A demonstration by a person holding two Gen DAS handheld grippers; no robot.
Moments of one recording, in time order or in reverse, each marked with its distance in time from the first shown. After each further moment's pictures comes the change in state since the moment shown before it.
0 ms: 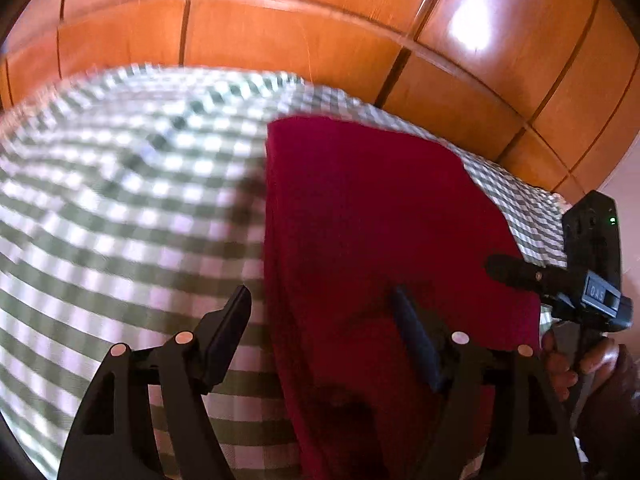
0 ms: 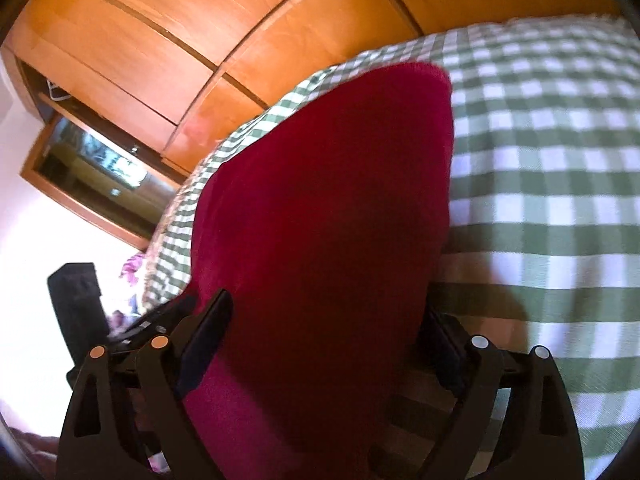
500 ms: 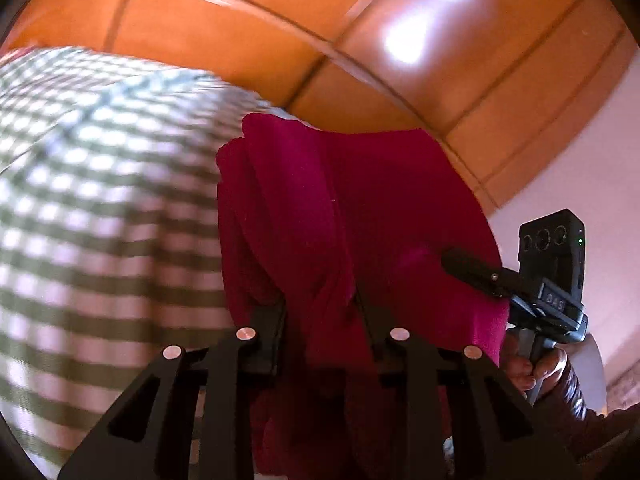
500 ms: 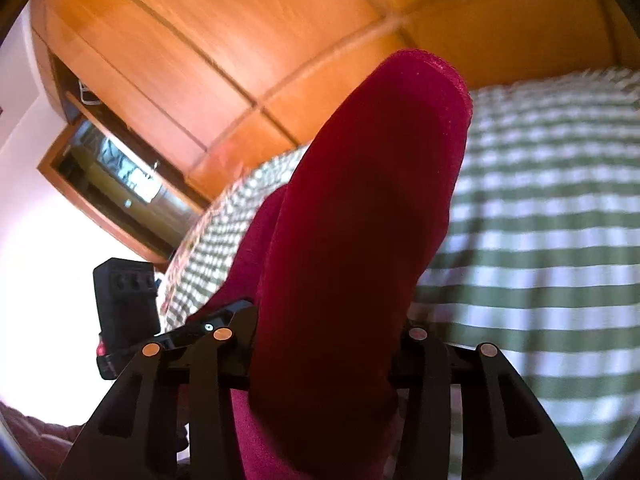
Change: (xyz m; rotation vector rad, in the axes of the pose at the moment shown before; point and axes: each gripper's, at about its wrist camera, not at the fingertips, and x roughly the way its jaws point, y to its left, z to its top) left arm -0.009 -0.043 0.003 0.019 -0.014 -0.366; right arm -0.084 0.041 -0.018 -0.082 -0.171 0.000
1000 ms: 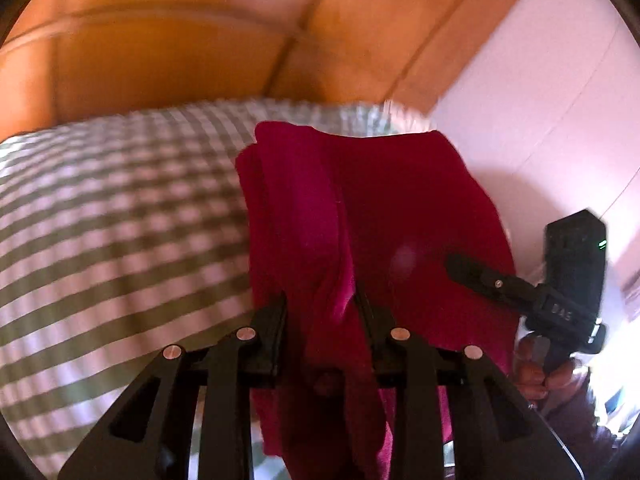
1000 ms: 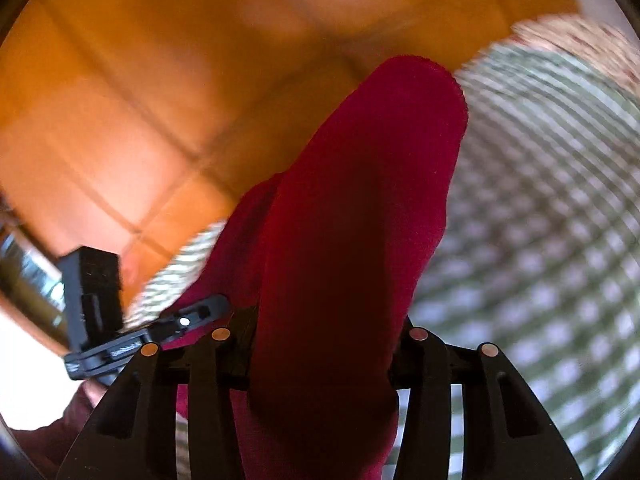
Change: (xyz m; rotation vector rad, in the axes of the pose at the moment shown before) left arm 0.215 -0.208 0.021 0.367 0.311 -0.061; right arm -0.184 -0.155 -0.046 0.295 -0.281 -0.380
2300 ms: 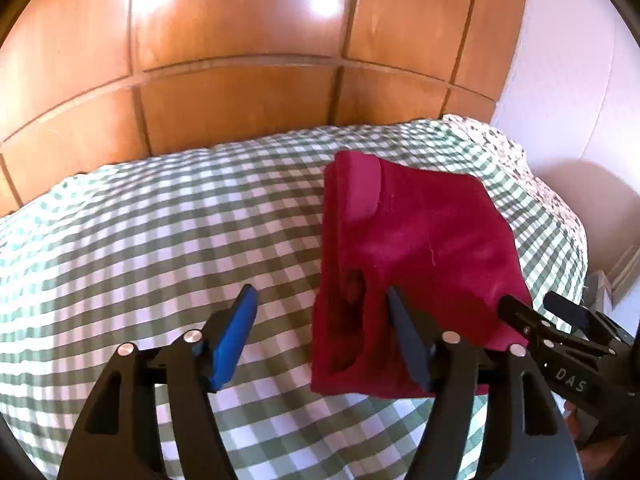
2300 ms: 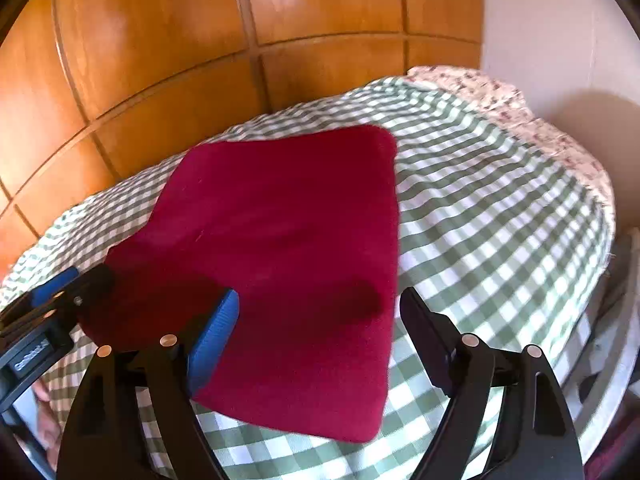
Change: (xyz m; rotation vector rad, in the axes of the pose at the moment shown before) left arm -0.059 -0.024 -0.048 0.033 -0.196 0.366; right arm -0.029 0.048 -0.059 -0.101 -0.119 -0.581
